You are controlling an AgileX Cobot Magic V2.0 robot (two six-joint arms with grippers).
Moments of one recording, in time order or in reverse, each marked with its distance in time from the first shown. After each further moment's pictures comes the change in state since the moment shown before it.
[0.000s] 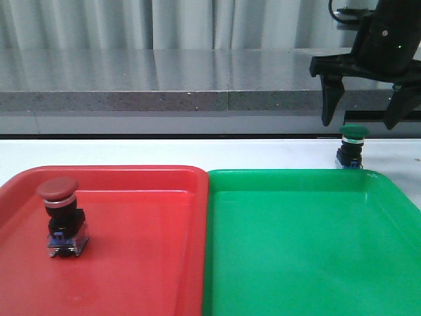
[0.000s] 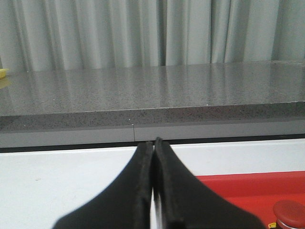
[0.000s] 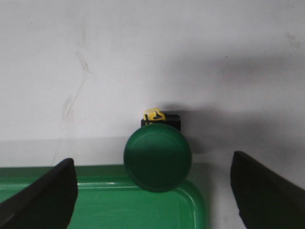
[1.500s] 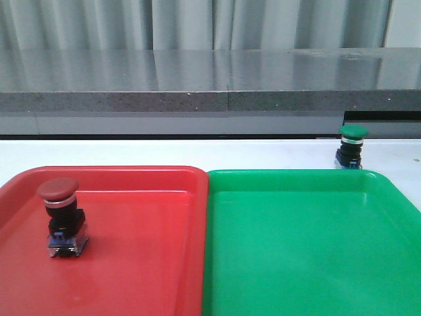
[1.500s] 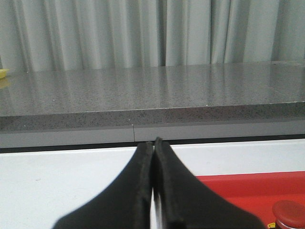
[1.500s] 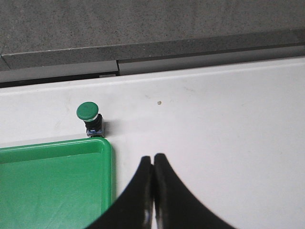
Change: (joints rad) left arm 0.000 0.000 0.000 0.000 -0.001 0.000; right arm -0.251 -1.211 0.627 -0.019 -0.067 -0.172
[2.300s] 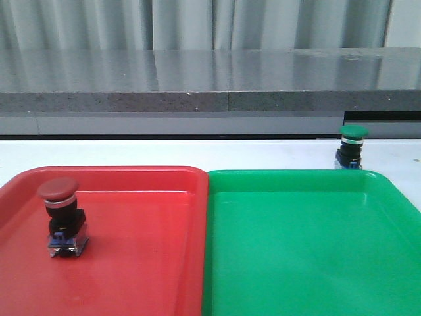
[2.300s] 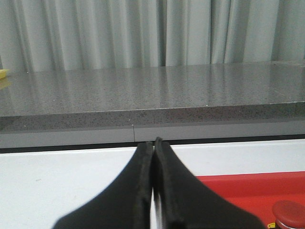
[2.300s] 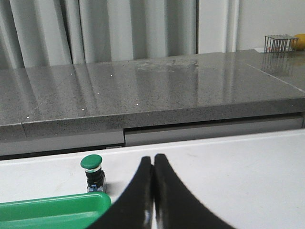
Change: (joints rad) left arm 0.000 0.000 0.000 0.000 0.000 0.000; right arm -0.021 -0.695 0.636 0.012 -0.473 0.000
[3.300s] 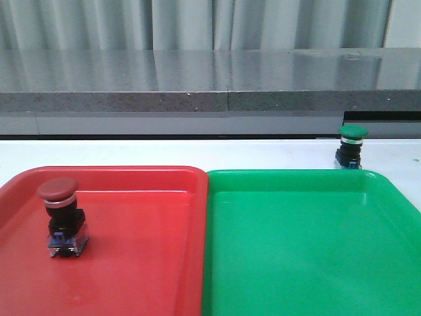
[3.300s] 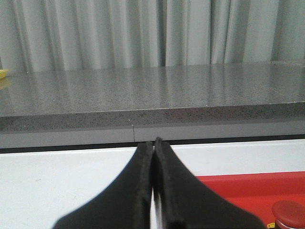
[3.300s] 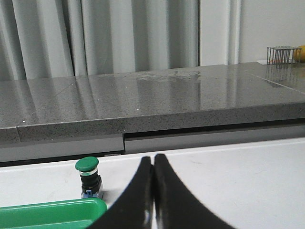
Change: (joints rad) left arm 0.000 0.000 0.000 0.000 0.000 0.000; right arm 0.000 -0.011 0.259 0.000 -0.350 0.000
